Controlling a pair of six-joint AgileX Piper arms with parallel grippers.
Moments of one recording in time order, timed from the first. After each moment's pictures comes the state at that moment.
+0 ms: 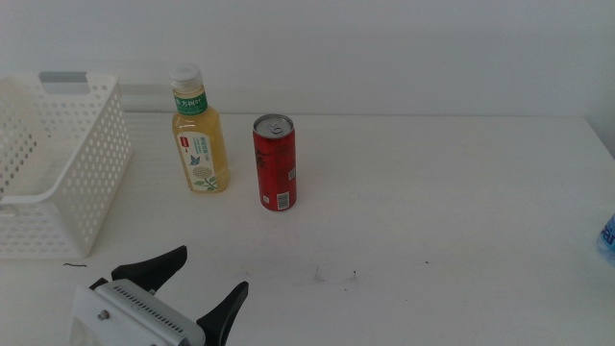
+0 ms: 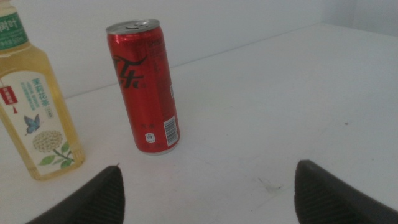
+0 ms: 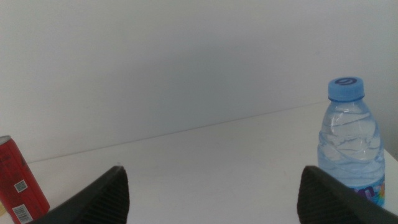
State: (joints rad) left arm -0.77 1.43 0.00 -0.23 -1.20 0.08; right arm 0.05 0.01 0.00 -0.04 0.11 0.28
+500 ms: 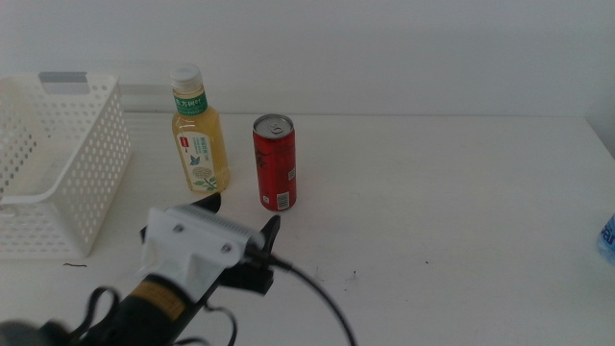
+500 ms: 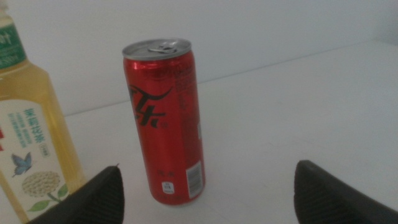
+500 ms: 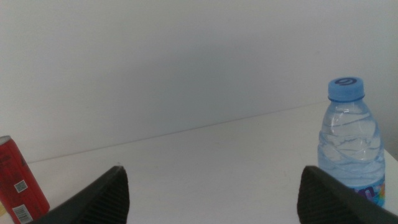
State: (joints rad) left arm -0.68 1.66 -0.30 -0.26 -1.14 0.08; right arm 0.05 0.01 0.00 -0.04 0.11 0.28
